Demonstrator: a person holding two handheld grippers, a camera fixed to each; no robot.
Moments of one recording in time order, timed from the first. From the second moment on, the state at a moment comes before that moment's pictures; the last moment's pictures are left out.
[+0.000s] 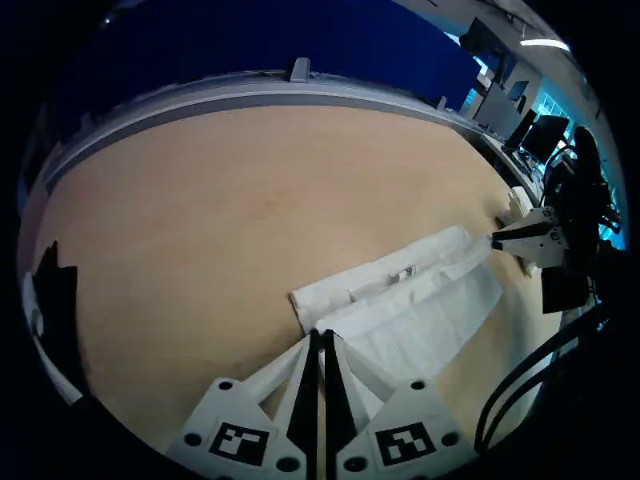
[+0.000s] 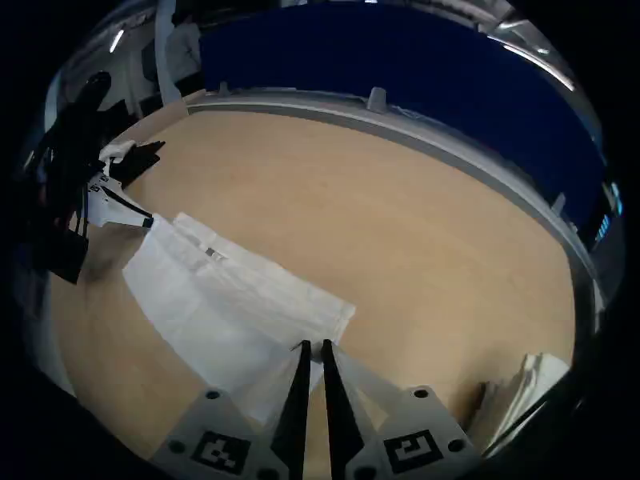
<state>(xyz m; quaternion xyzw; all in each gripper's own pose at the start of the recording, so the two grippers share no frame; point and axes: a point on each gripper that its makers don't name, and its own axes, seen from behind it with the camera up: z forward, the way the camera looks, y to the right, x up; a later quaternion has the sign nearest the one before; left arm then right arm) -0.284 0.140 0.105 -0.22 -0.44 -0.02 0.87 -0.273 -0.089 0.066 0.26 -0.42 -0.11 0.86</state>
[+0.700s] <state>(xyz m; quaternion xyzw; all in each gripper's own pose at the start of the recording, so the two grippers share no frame) -0.276 0.116 0.109 -0.19 -0.42 0.00 0.89 -0.264 -0.074 0.074 0.23 -0.40 -0.12 0.88</state>
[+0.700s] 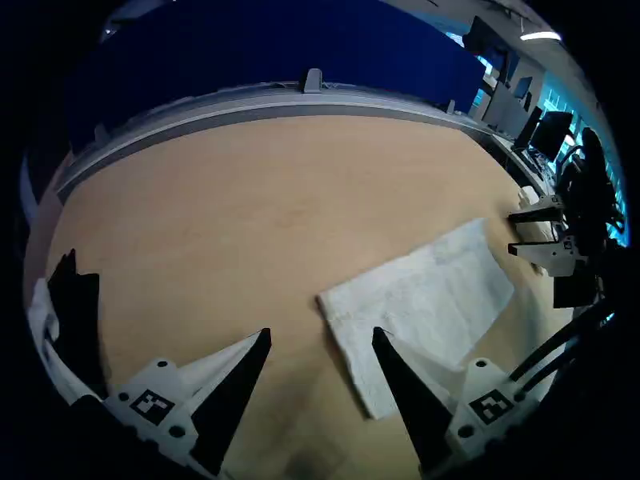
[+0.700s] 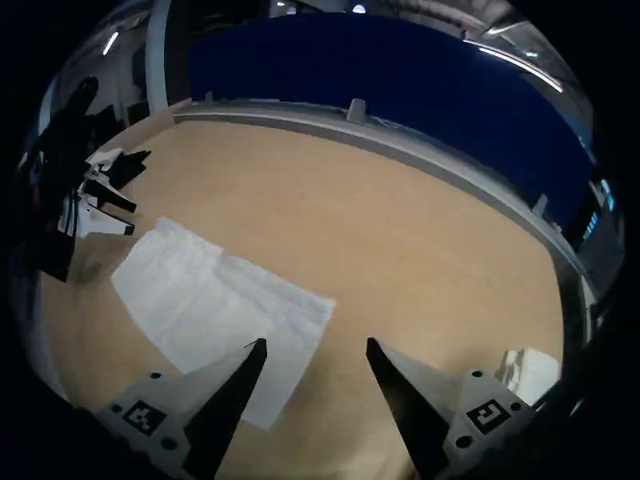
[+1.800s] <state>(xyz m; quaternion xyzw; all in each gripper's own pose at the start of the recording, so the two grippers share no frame) -0.278 0.111 0.019 -0.18 -0.42 0.00 0.89 -0.264 -0.076 0.002 0.25 -0.41 -0.10 0.87</state>
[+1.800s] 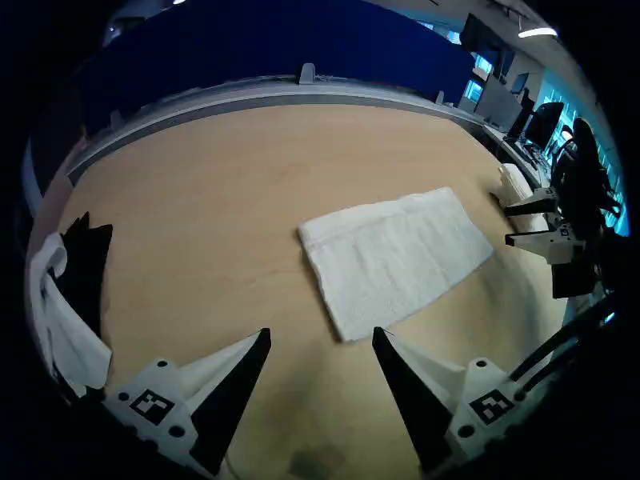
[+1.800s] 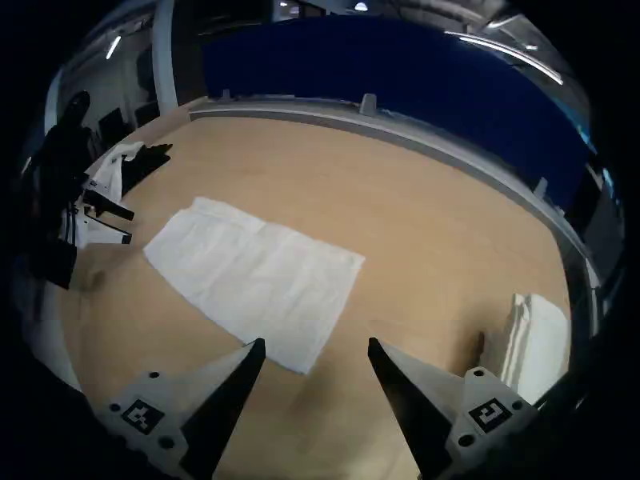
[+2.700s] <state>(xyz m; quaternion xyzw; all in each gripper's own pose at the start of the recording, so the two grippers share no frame) -0.284 0.043 -0.136 -0.03 -0.43 -0.08 0.90 -0.307 -0.083 -0.020 0.34 -0.45 -0.17 0.81</state>
